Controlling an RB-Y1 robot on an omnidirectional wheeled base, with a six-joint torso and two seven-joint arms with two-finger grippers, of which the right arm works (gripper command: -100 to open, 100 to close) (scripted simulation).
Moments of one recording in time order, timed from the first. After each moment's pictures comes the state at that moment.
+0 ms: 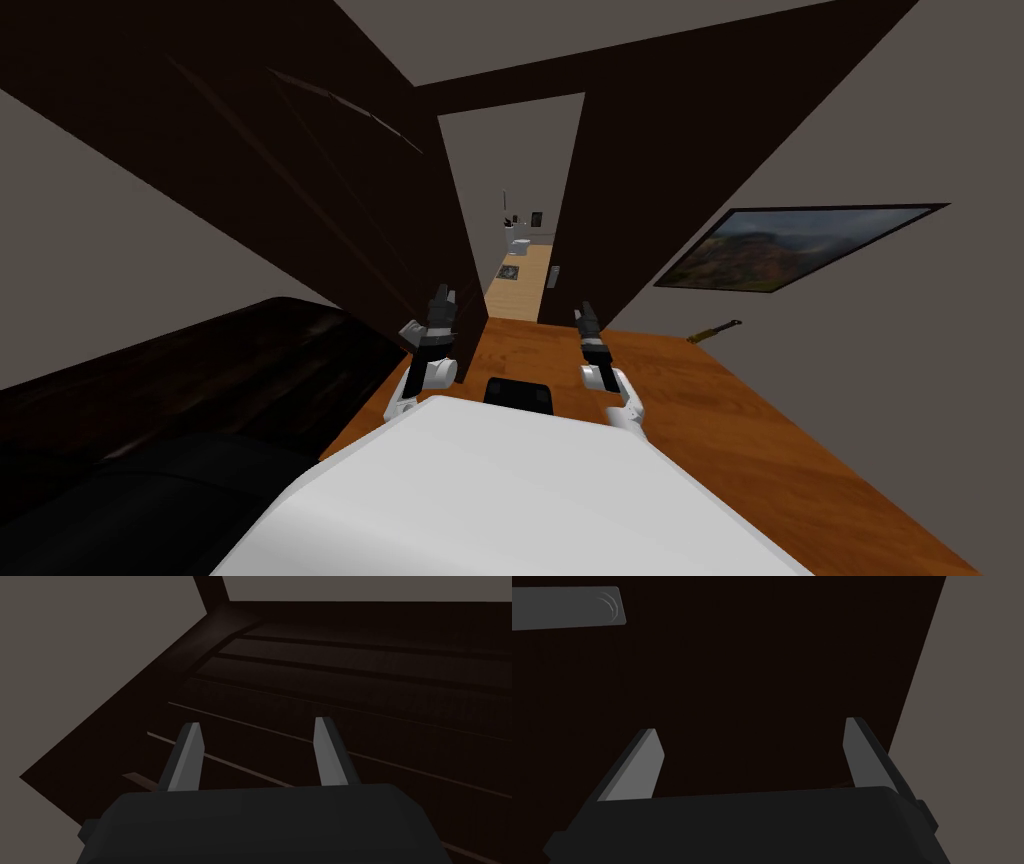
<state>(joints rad) 0.17 -0.15 -0.05 -1.58 0.15 -0.54 -0.22</state>
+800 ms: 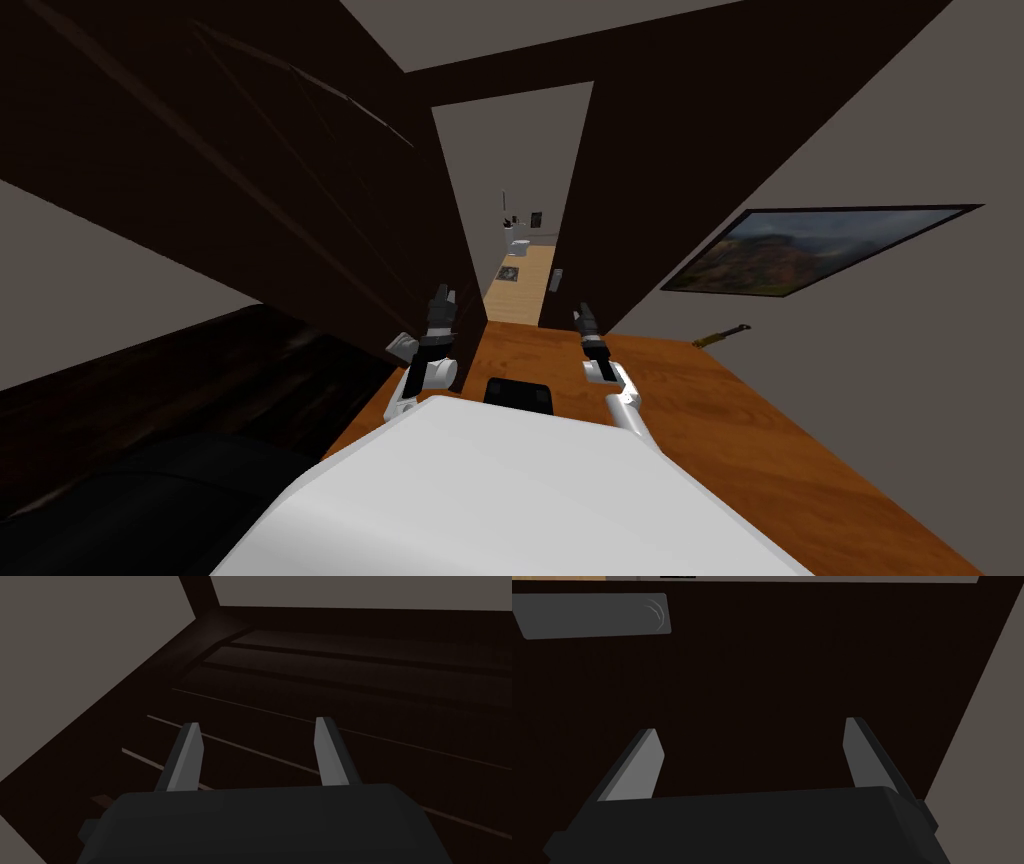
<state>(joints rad) 0.05 -0.20 -0.09 -1.36 0.20 -0.55 -0.31</state>
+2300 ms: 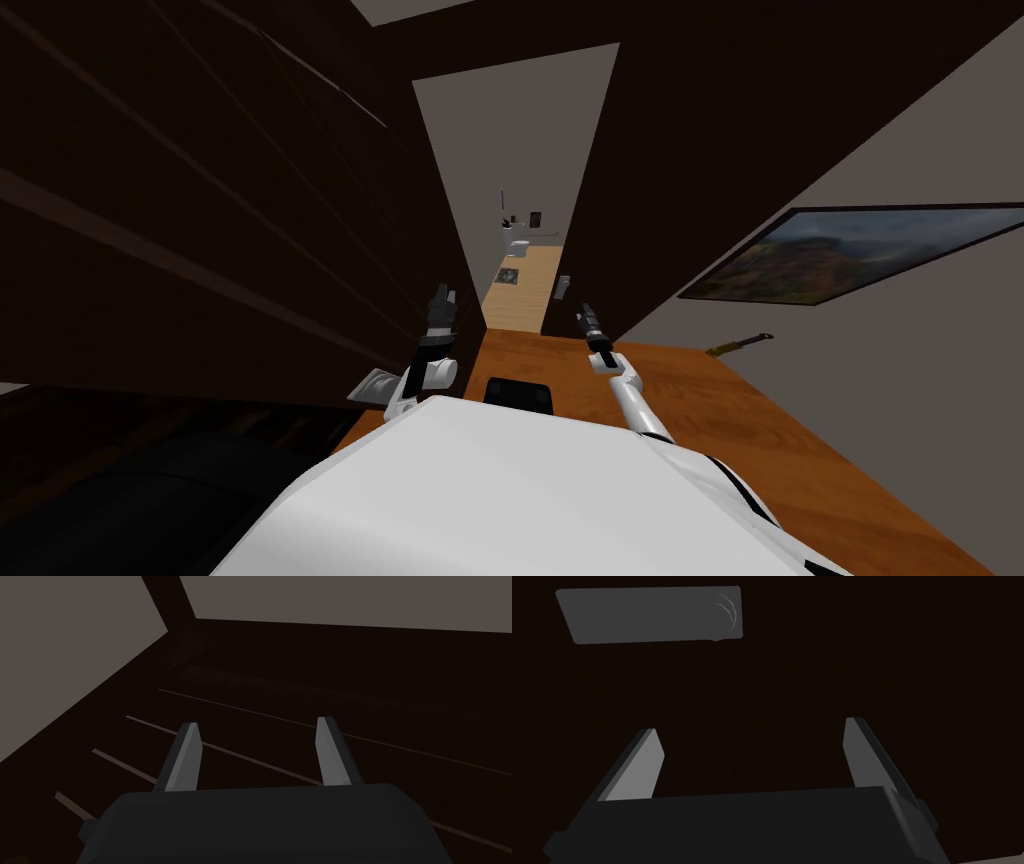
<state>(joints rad) -0.16 -0.29 -0.15 -0.98 0.29 -0.56 -0.48</state>
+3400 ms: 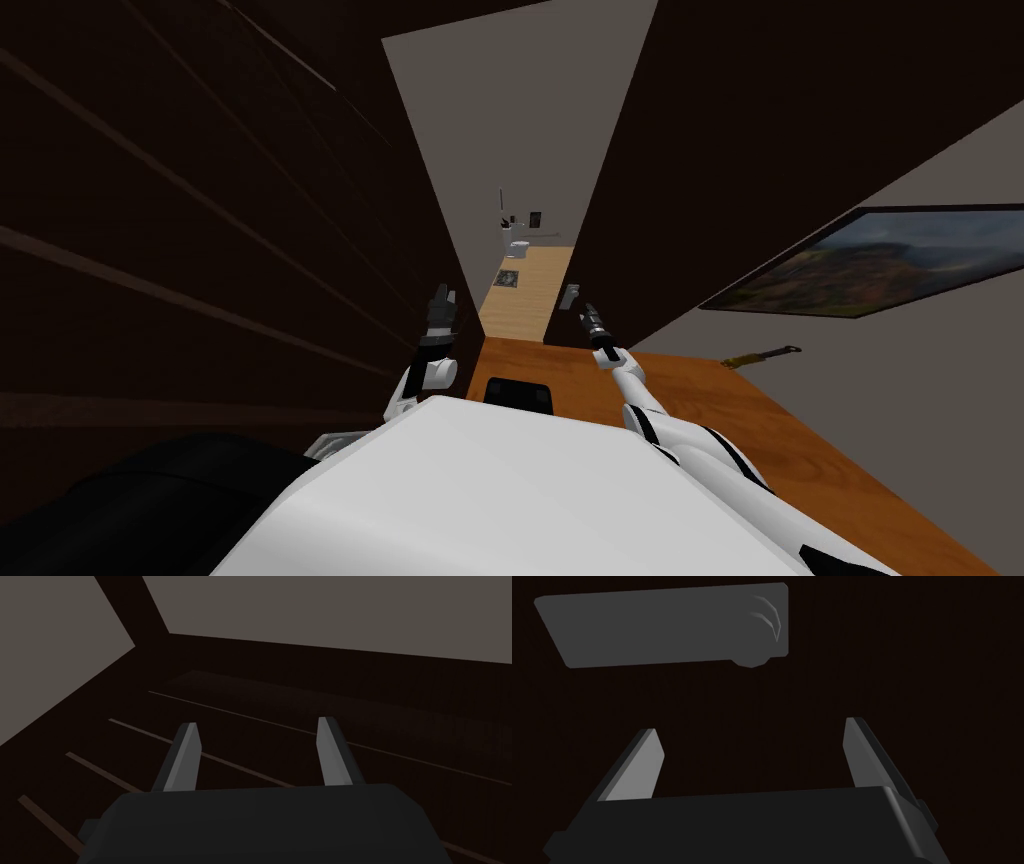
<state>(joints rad) -0.31 -0.35 -0.19 -0.72 0.35 -0.57 -0.59</state>
